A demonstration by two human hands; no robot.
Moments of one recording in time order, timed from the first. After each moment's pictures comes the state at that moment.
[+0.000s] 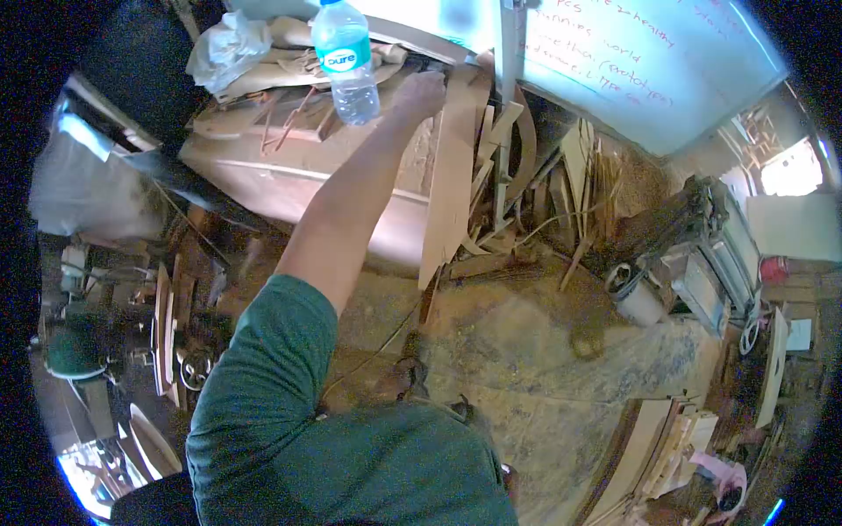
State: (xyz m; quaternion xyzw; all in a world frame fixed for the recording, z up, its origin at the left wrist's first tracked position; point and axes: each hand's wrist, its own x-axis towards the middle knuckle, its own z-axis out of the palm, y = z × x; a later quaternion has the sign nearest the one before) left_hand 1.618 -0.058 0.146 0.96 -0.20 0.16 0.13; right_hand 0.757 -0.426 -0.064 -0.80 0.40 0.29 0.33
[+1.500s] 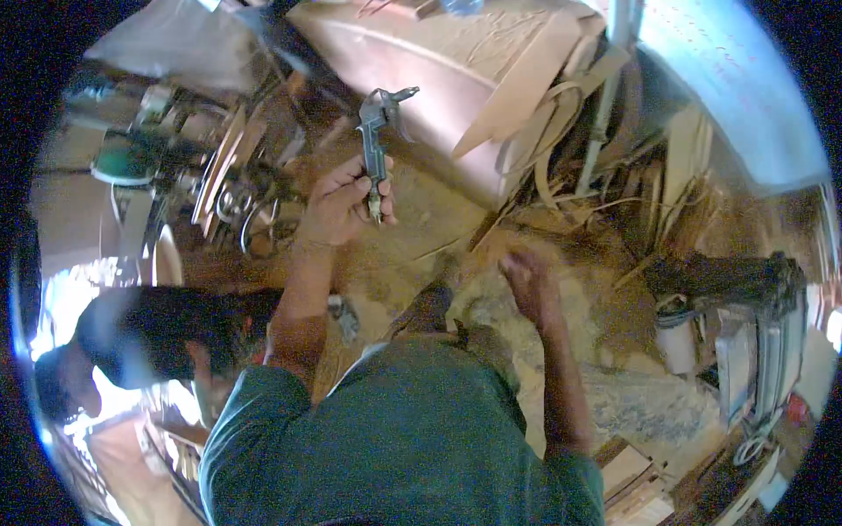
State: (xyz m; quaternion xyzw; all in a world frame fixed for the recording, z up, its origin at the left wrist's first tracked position) left_hand 1.075 -0.007 0.200 0.49 0.01 -0.03 0.87; right_hand 1.128 -0.351 0.109 -0.87 -0.24 0.15 0.41
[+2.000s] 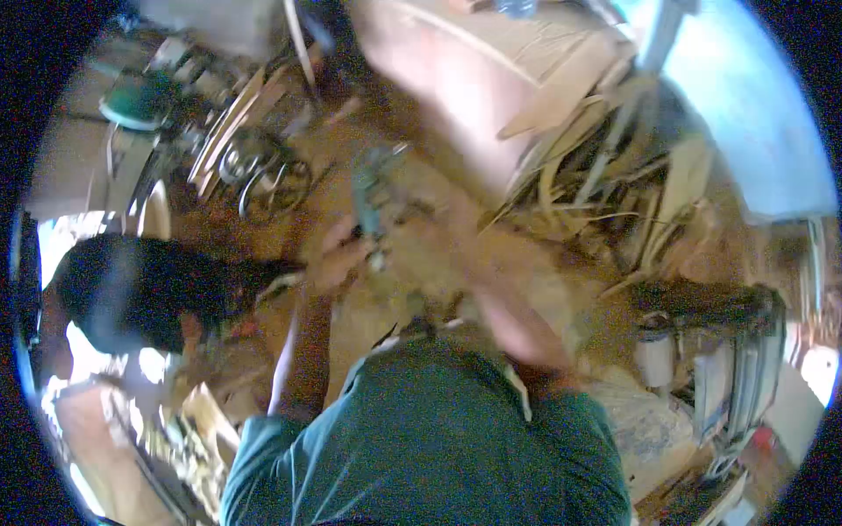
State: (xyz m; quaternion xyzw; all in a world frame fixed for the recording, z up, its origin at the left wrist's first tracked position) left_hand 0.931 -0.036 0.179 0.61 0.14 0.05 0.78; right_hand 1.089 -0.184 0.180 -0.42 -0.30 0.40 0.76
